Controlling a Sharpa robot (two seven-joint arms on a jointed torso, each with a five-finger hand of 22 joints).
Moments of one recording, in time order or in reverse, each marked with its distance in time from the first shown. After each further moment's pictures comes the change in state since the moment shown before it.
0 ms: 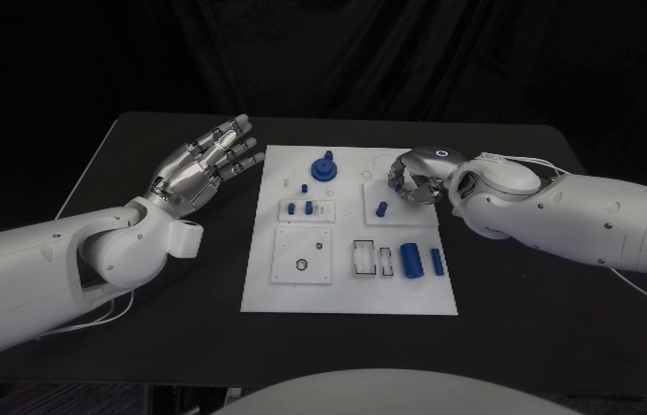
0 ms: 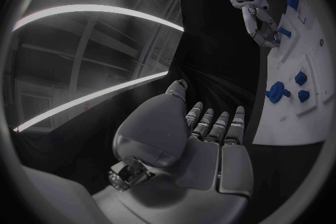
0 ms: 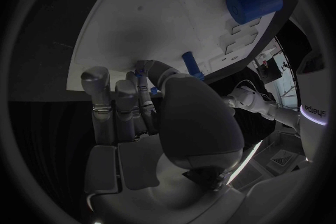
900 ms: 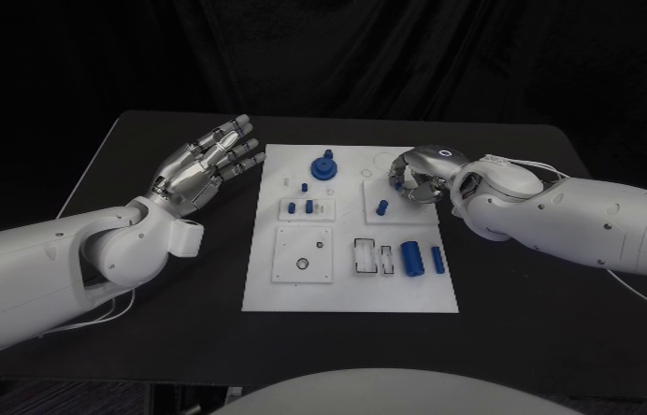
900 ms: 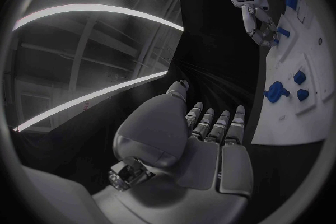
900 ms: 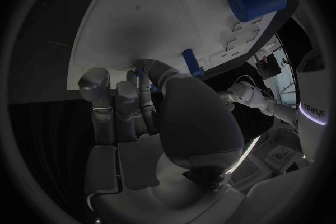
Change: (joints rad) left arm -0.004 0.003 0.000 -0.010 0.001 0.006 0.001; left_hand 0.004 0.004 0.022 -0.022 0.004 0.000 0.000 0.000 0.000 0.004 0.011 0.000 0.000 0.018 0.018 0.016 0.004 -0.016 0.014 0.000 0.004 0.004; right arm -0.011 0.003 -0.001 -0.018 0.035 -0.064 0.037; right_hand -0.010 0.013 0.007 -0.029 -0.006 -0.022 0.000 0.128 0.126 0.061 -0.011 -0.021 -0.021 0.039 -0.010 0.011 0.007 0.000 0.045 -0.012 0.052 0.000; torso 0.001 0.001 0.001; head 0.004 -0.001
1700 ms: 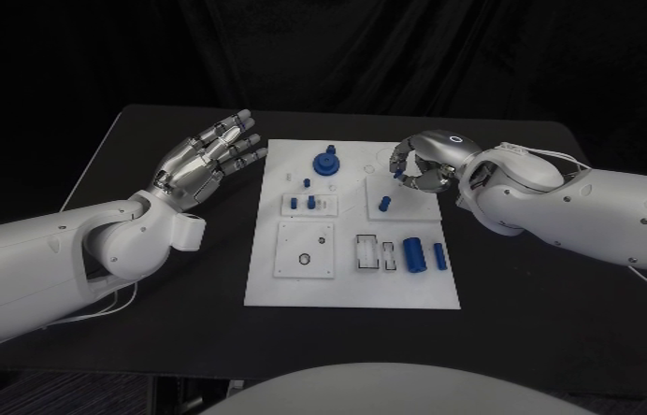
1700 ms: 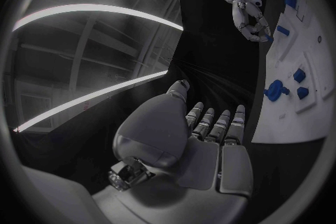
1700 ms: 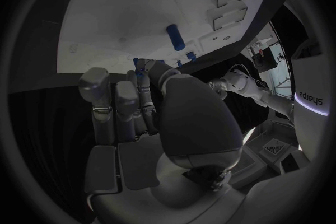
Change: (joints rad) left arm 0.000 0.000 0.000 -0.004 0.000 -0.001 0.000; left_hand 0.000 0.000 0.012 -0.012 0.000 0.013 0.020 0.000 0.001 0.004 0.004 0.007 0.001 0.007 0.007 0.011 0.001 -0.016 0.014 0.000 0.004 0.005; right arm 0.042 -0.070 0.008 0.141 0.029 -0.030 -0.002; right_hand -0.005 0.005 -0.003 -0.002 -0.008 -0.008 0.000 0.009 0.008 0.000 0.000 0.000 -0.002 0.006 -0.001 0.000 0.001 0.000 0.004 0.004 0.000 0.001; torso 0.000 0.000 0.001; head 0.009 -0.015
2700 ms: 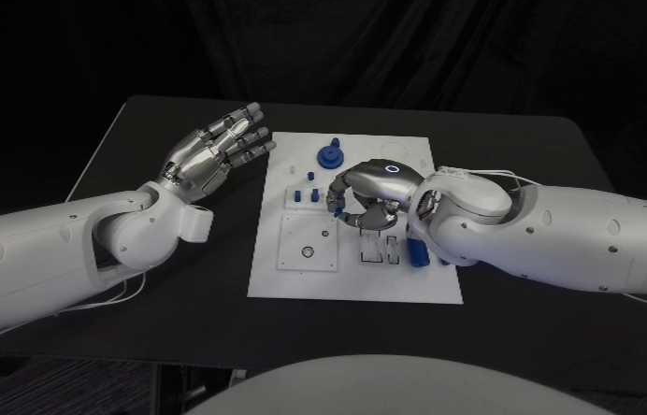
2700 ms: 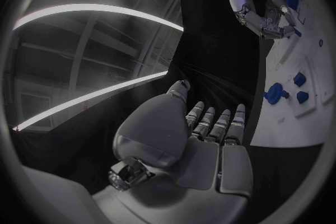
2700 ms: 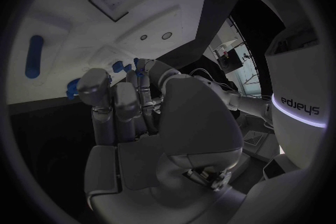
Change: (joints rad) left arm -0.001 0.015 0.000 -0.001 0.000 0.000 0.000; left_hand 0.000 0.000 0.012 -0.012 0.005 0.011 0.011 0.002 0.003 0.008 0.008 0.020 0.003 0.005 0.005 0.012 0.002 -0.016 0.018 0.000 0.006 0.010; right arm -0.035 0.128 -0.008 0.172 -0.061 0.075 -0.009; right_hand 0.000 -0.001 0.000 0.000 -0.015 -0.009 -0.002 0.000 0.003 0.009 -0.002 -0.008 -0.006 0.020 0.002 0.014 0.038 0.000 0.011 -0.003 0.026 0.000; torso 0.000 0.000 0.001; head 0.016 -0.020
